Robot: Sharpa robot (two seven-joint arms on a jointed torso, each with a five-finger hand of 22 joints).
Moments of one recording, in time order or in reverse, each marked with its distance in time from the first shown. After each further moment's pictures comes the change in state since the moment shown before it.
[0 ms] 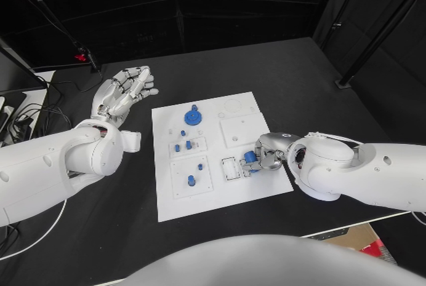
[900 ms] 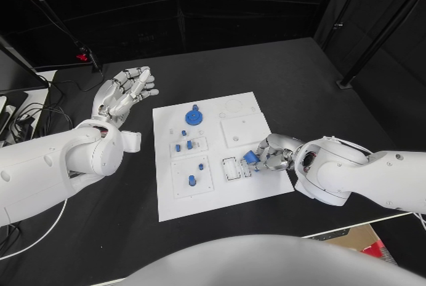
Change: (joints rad) left arm -0.003 -0.006 0.000 0.000 0.000 0.001 0.000; left_hand 0.000 0.000 0.000 0.000 0.000 -0.004 0.004 0.000 -0.001 0.000 0.000 0.004 -0.001 0.000 0.000 0.000 -0.002 0.000 0.000 0.000 0.000 -0.001; right arm -0.009 -0.053 -0.006 0.037 0.273 -0.192 0.091; right_hand 0.256 0.071 0.044 -0.035 0.164 0.057 0.026 -0.230 -0.174 0.000 0.021 0.001 0.003 0.000 0.026 0.000 0.001 0.000 0.000 0.022 0.000 0.000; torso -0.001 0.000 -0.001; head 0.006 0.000
